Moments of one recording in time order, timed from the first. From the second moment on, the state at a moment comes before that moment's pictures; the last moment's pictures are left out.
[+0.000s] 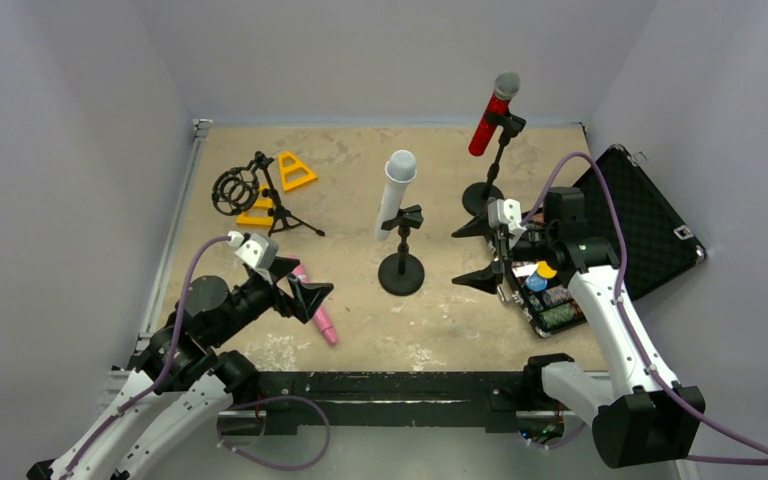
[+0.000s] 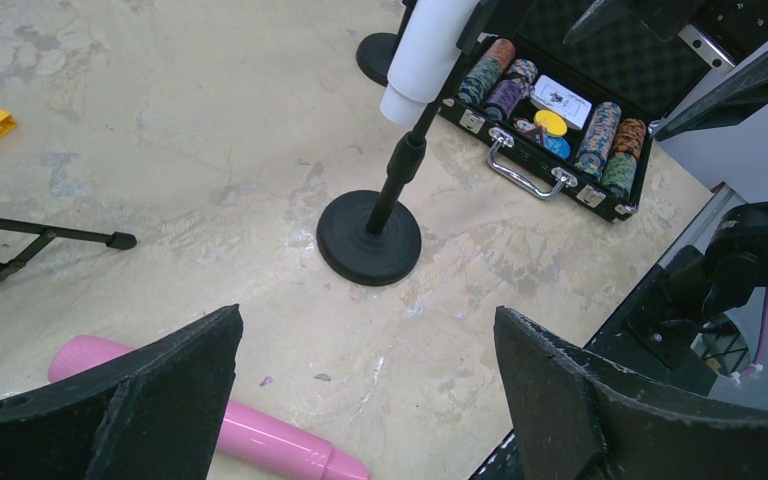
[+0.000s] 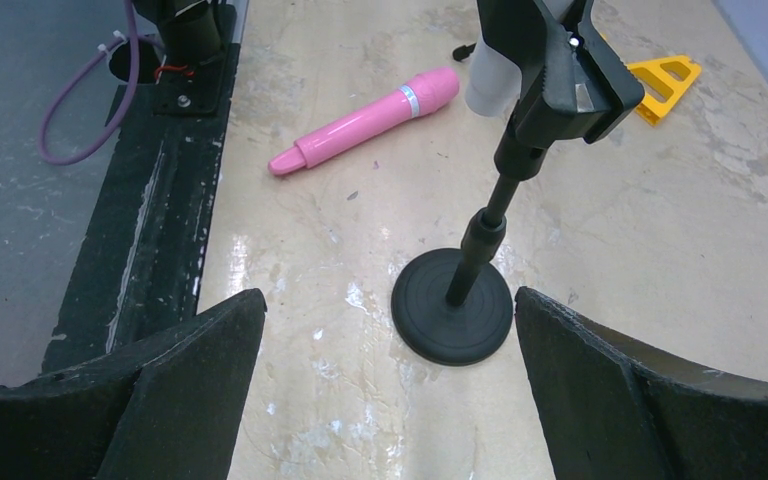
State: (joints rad) left arm -0.69 0.35 0.62 -0.43 0.05 -0.28; right arm 0.11 1.02 0.91 -0.65 -1.30 -0.82
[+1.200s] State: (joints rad) left arm -0.69 0.30 0.75 -0.60 -0.02 -0.16; right arm 0.36 1.40 1.06 -0.26 -1.16 -0.63
